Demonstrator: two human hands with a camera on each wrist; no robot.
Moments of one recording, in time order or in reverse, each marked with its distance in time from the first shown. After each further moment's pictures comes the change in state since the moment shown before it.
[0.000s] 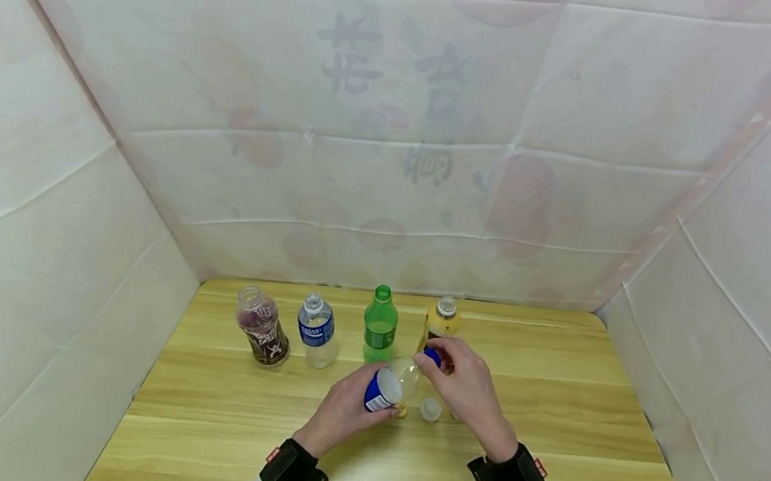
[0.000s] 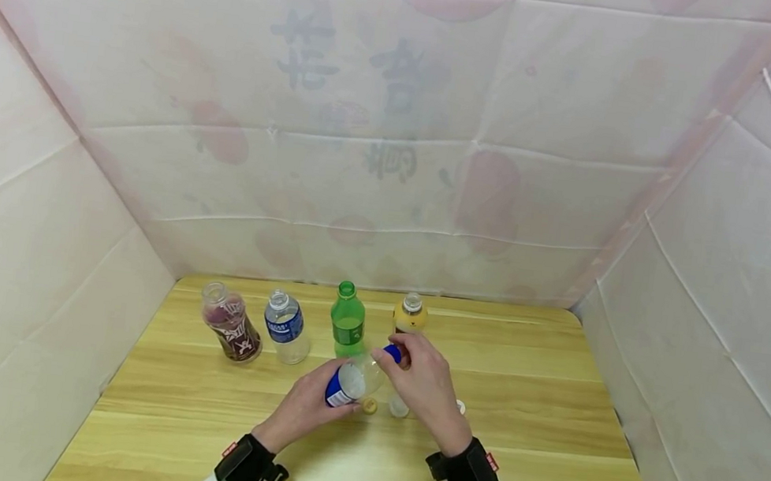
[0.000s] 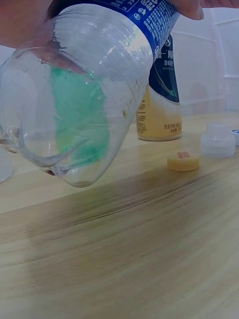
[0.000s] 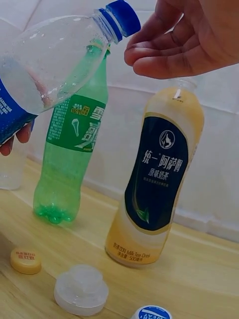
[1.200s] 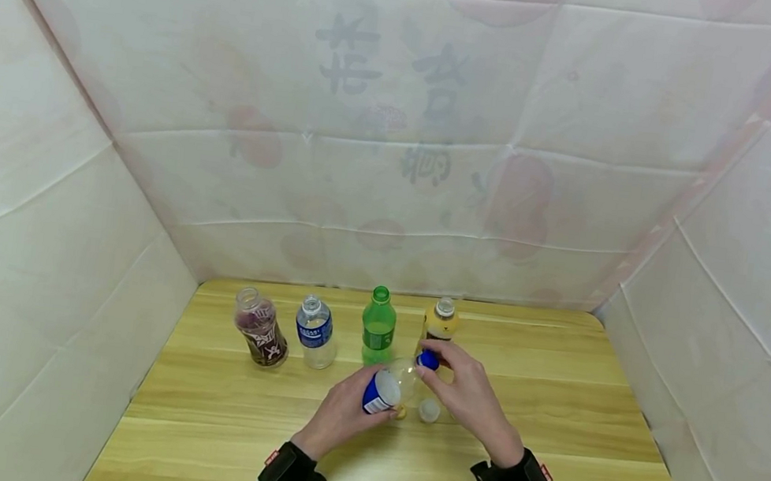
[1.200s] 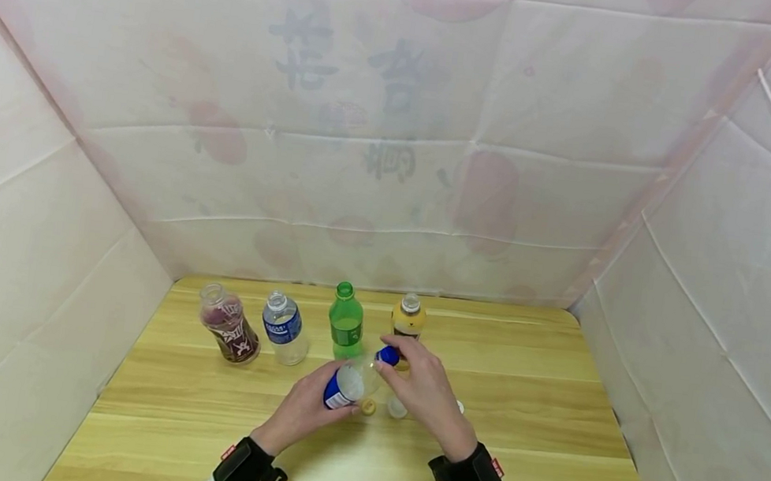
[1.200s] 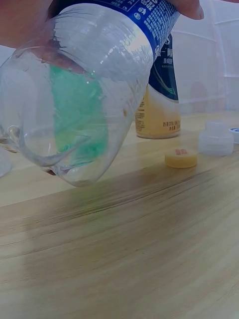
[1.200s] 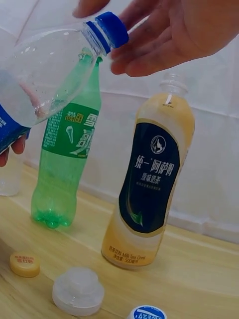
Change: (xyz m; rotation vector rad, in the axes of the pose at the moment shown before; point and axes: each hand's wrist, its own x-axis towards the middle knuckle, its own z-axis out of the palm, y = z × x) left_hand -0.001 -0.004 0.003 -0.018 0.003 0.002; right_hand -0.004 0.000 -0.006 0.109 -0.079 -0.130
